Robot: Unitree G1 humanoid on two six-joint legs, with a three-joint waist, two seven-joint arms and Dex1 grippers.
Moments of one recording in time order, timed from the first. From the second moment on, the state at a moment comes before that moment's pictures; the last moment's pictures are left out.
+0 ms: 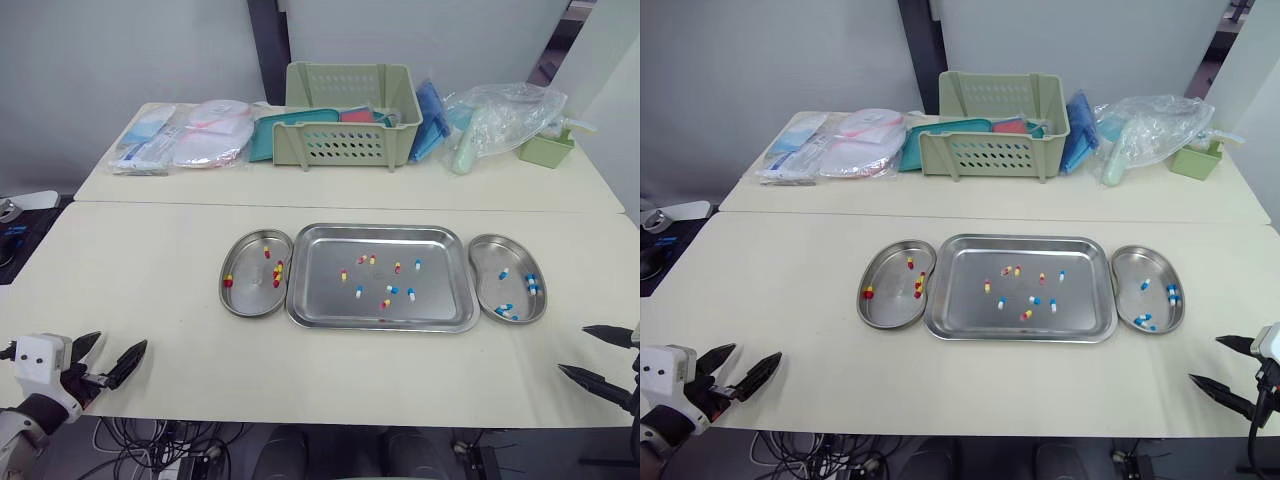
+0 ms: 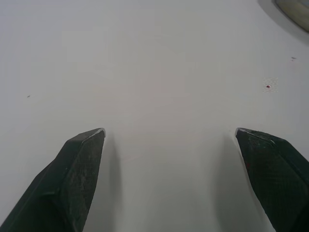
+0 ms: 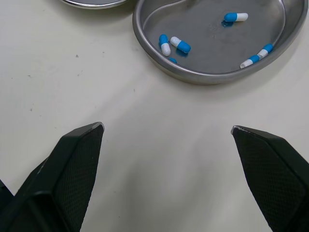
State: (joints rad) left arm 0.34 0.65 0.58 0.11 -0.49 0.11 -0.77; right arm 0.45 -0.90 -0.64 -0.15 0.34 0.23 1.18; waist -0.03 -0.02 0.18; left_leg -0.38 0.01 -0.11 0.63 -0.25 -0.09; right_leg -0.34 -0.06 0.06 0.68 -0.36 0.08
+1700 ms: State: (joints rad) left arm 0.12 0.47 0.11 -0.66 -0.54 0.62 -0.42; right arm 0.42 -0.65 -0.23 -0.37 0.34 -0.01 0.97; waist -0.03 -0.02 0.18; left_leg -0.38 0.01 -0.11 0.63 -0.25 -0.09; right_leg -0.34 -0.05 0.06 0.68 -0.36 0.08
